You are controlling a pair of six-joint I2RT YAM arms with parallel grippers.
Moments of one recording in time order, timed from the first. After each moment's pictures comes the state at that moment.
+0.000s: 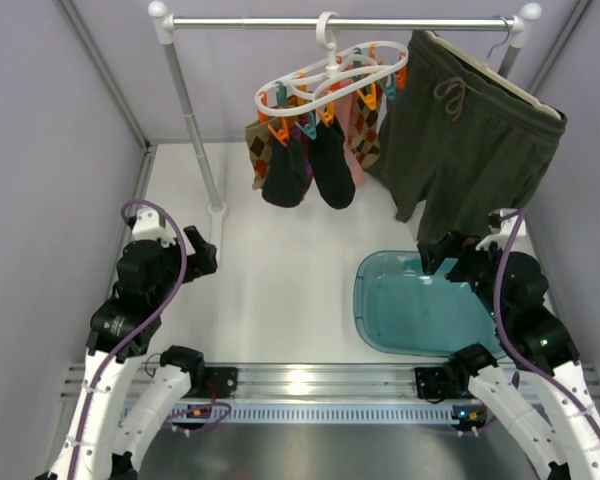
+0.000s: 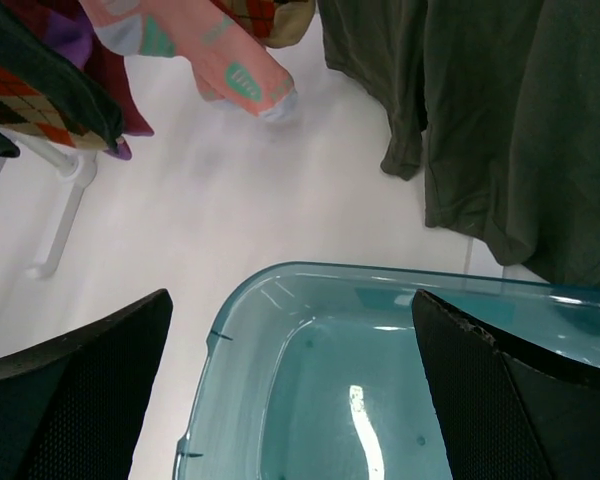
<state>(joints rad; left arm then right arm) -0.24 0.57 0.90 -0.78 -0.17 -0.40 0.39 0.44 0.78 -0.58 0.14 0.38</state>
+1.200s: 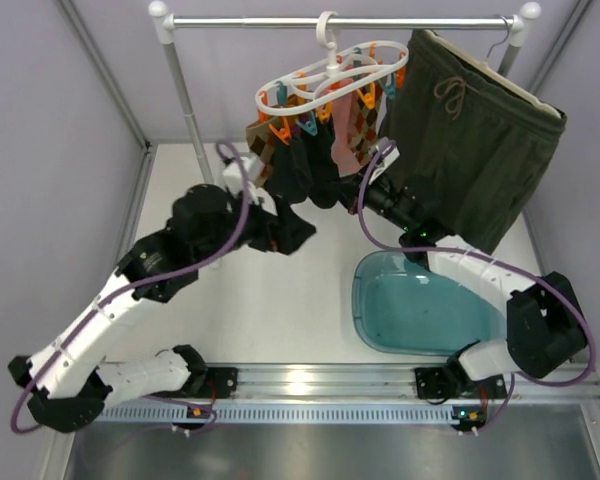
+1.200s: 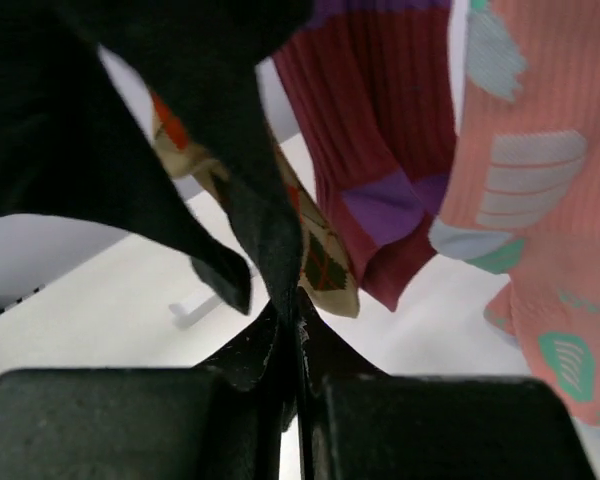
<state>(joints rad) -0.66 0.98 1.31 -0.62 0.13 -0.55 0.52 1.42 0.91 0.60 -0.42 0.26</state>
